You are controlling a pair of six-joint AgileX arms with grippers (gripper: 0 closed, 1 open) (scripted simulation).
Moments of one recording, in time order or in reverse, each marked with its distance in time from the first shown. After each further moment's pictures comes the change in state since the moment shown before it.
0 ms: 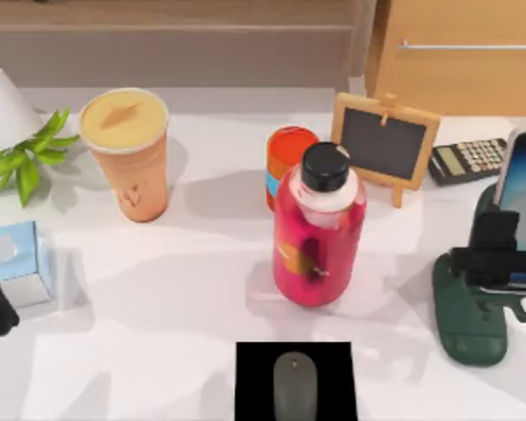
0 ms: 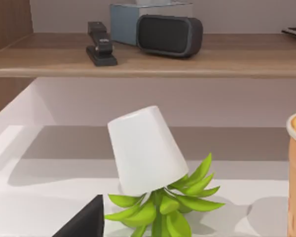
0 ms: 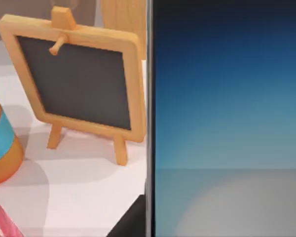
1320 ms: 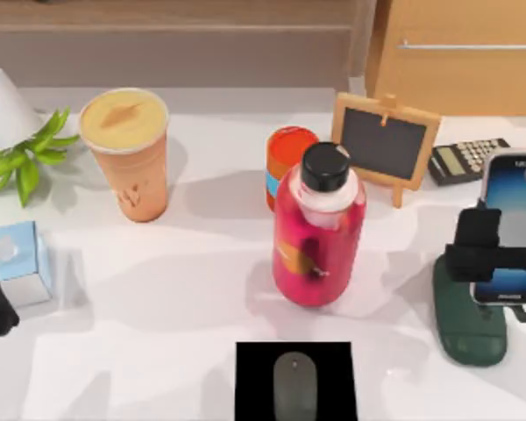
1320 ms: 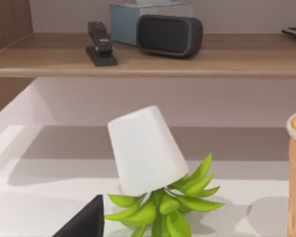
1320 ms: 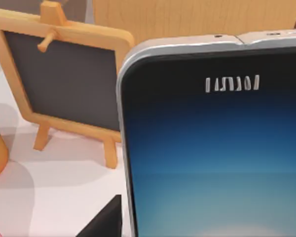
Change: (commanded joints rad) left arm 0.000 0.000 0.000 0.000 0.000 0.000; right arm -0.017 0.048 -0.006 0.055 0.007 -0.032
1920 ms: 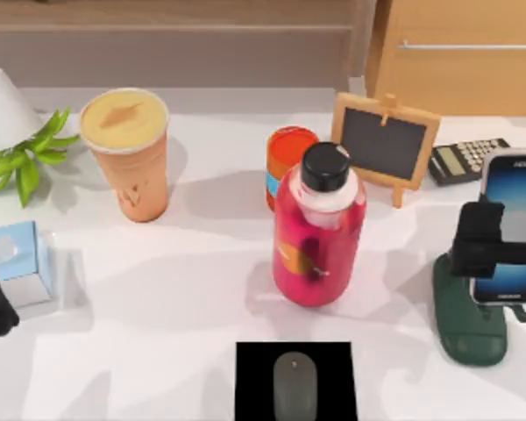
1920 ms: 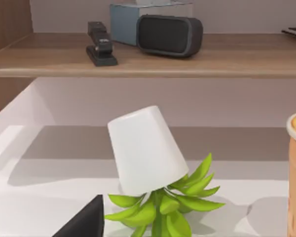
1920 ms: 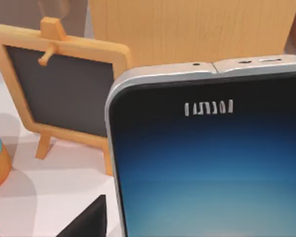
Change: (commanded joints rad) left arm 0.000 0.000 0.000 0.000 0.000 0.000; right arm 0.004 -0.035 0.021 -0.038 0.007 0.006
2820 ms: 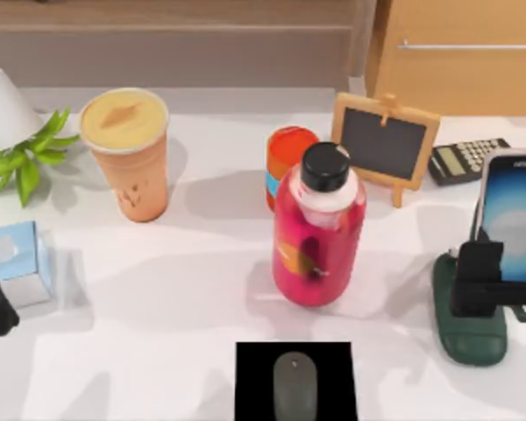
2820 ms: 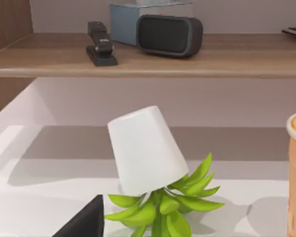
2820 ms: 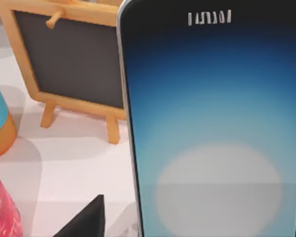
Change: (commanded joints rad) left arm 0.000 0.000 0.000 0.000 0.000 0.000; right arm 0.134 -0.061 -0.034 -0.123 0.097 0.110
